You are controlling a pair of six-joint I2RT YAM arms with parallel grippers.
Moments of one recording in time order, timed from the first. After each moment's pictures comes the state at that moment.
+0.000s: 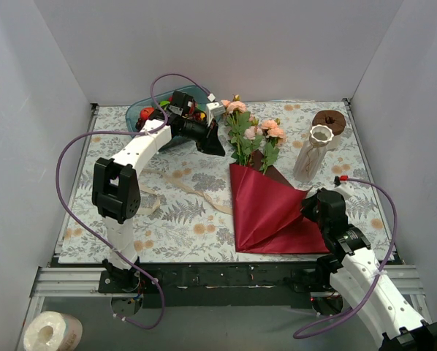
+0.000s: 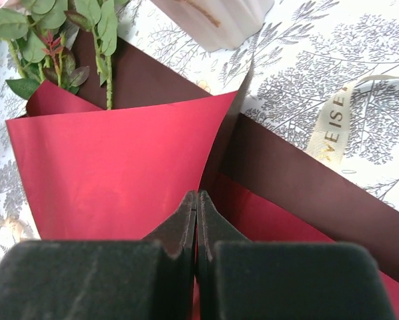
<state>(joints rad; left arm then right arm) -0.39 1.96 1.75 -0.69 1.00 0.33 0.35 0.53 0.33 -0.38 0.29 0.78</state>
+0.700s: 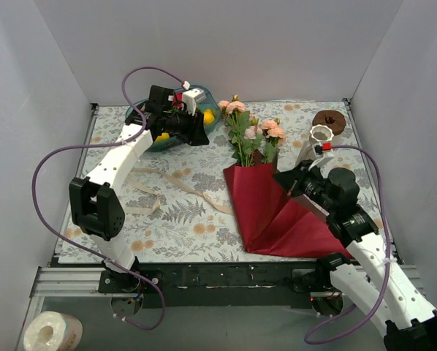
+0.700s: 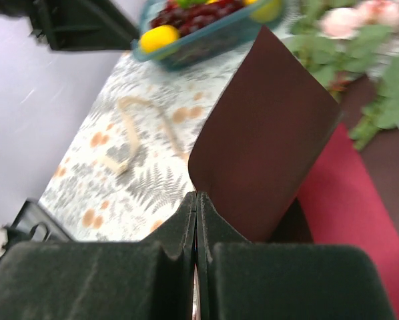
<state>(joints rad) -0.35 1.77 1.66 -0.65 0.63 0.09 0.37 0.64 0.58 -0.15 -0.27 0.55</state>
